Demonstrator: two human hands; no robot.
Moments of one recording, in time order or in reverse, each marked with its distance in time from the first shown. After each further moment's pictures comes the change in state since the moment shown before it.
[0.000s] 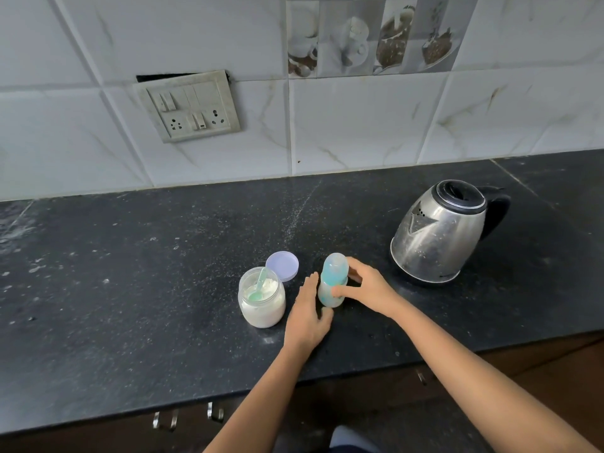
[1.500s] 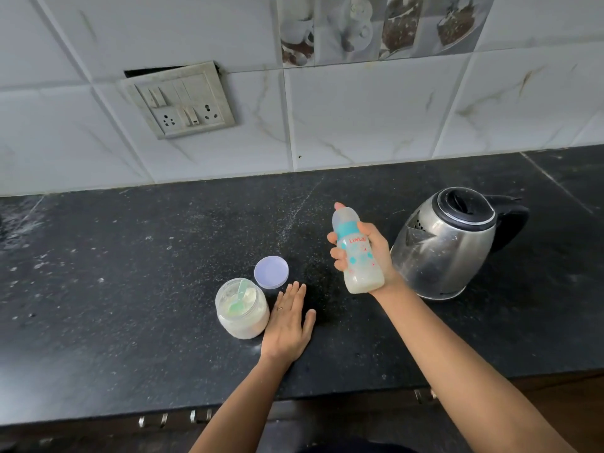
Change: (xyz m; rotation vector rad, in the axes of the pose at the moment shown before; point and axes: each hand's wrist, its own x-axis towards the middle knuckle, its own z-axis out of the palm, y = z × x) left_hand 0.016 -0.018 0.012 0.483 0.065 0.076; right_hand 0.060 -0.025 -0.049 1.455 -0.244 0.124
